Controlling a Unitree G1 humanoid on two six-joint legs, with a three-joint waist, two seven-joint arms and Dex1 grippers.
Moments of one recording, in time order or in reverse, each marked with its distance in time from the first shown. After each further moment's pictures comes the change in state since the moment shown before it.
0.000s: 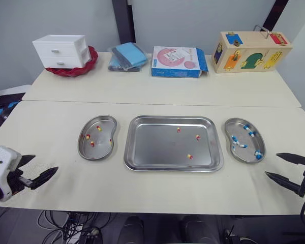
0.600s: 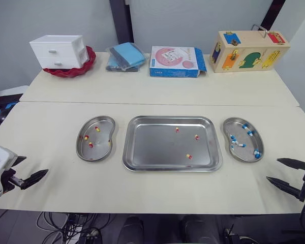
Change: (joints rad) left arm -0.154 0.021 -0.060 0.178 0.141 -0.120 -0.068; right arm 0.056 0.014 0.021 -0.006 0.016 -0.046 0.017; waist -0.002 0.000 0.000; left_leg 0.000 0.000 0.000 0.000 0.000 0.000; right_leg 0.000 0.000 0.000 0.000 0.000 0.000
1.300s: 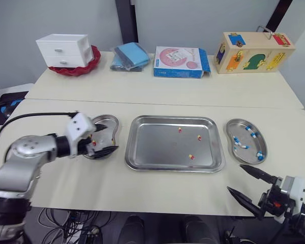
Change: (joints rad) left arm -0.594 -0.188 -0.579 -0.280 0.013 0.176 -0.080; right arm 0.269 0.424 0.167 -0.560 0.084 -0.079 -0.215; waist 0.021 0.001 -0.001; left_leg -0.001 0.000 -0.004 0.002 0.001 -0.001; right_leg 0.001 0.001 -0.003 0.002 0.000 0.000
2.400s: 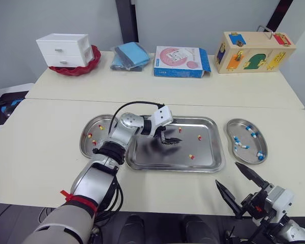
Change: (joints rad) left arm -0.606 -0.603 -0.284 0.991 0.319 -0.460 -0.060; right arm 0.059 0.134 0.178 -0.019 -0.113 -0.251 -0.284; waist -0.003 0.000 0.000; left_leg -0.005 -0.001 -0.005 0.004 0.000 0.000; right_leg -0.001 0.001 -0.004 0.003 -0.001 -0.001
